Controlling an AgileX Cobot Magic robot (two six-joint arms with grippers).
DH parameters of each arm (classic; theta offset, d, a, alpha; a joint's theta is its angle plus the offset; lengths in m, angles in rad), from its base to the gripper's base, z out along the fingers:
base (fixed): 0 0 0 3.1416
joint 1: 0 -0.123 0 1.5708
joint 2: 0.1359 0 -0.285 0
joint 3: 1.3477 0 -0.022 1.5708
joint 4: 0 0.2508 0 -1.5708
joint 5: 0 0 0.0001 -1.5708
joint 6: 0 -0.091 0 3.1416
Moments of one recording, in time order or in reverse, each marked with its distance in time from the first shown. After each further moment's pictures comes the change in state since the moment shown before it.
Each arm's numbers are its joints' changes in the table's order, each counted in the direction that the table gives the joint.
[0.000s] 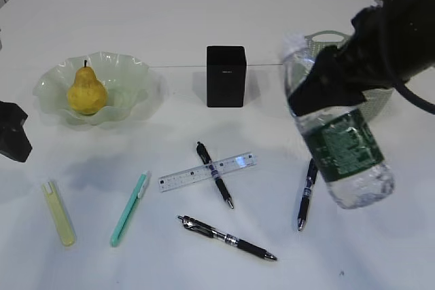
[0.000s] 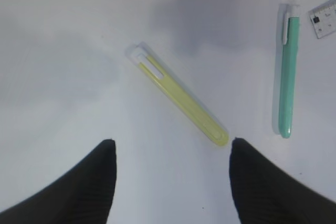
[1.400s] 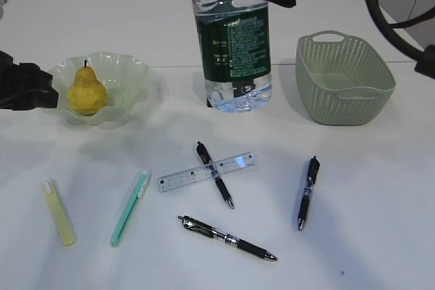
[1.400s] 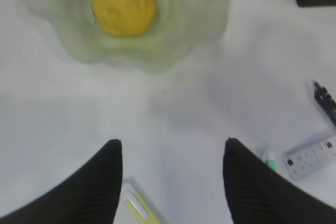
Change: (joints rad) left arm 0.003 0.013 0.098 -0.082 -0.540 0.000; right arm -0.002 0.000 0.001 0.916 -0.089 0.892
